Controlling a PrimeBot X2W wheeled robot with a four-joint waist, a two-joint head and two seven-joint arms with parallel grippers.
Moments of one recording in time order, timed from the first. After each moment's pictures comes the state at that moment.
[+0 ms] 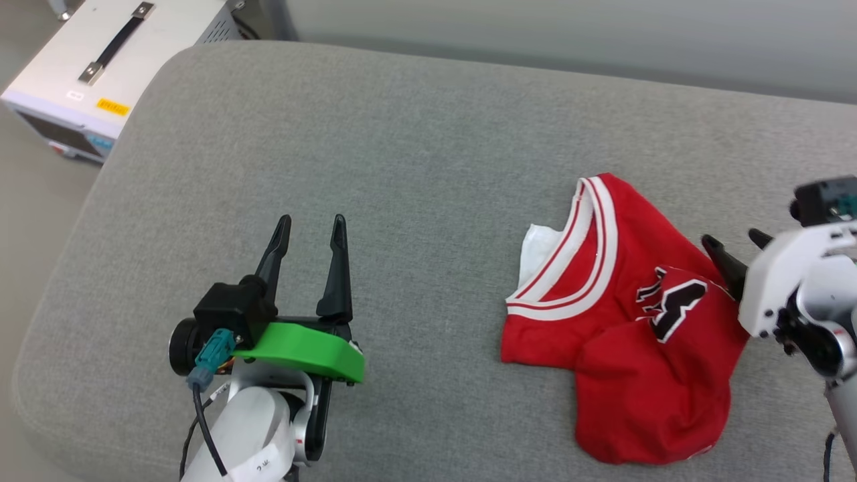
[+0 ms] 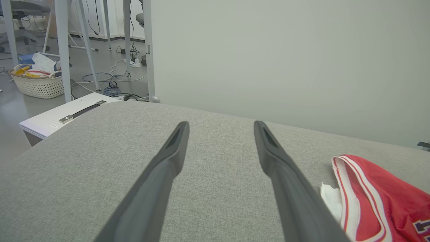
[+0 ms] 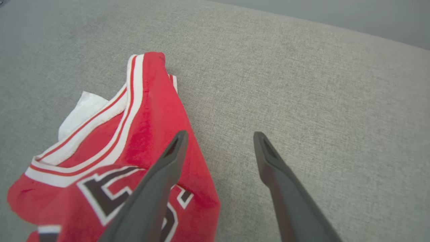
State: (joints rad) left arm -0.23 0.17 -0.33 0.09 -0.42 0.14 -0.26; right arm -0.40 -0.40 0.13 0.28 0.49 0.13 0.45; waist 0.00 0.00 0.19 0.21
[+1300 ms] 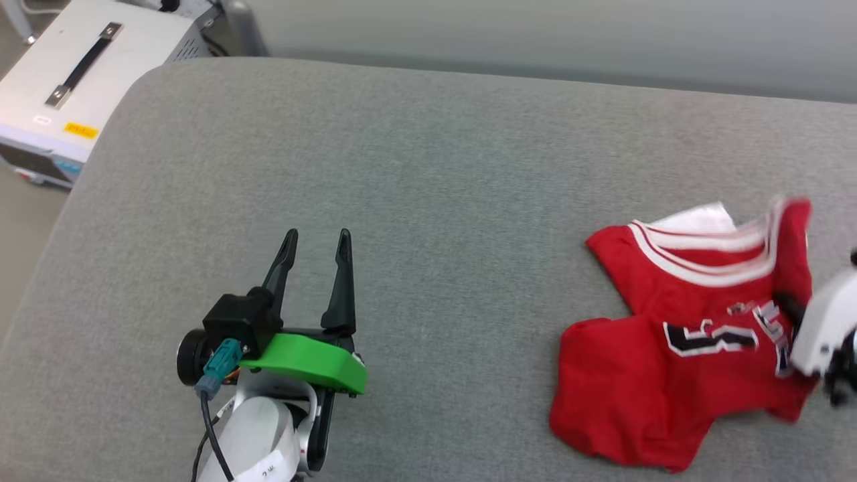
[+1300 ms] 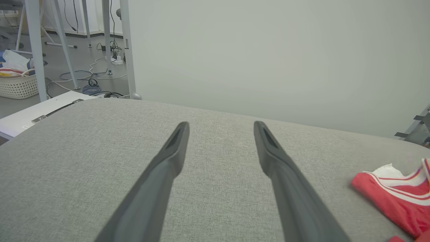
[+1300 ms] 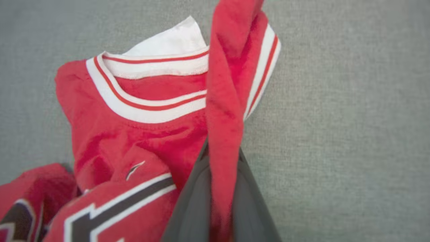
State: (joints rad) left arm -0.20 0.07 -0.21 0.15 -0.30 0.02 -0.26; right arm -0.37 -0.48 0.08 0.44 0.65 0.13 0.49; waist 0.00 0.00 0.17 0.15
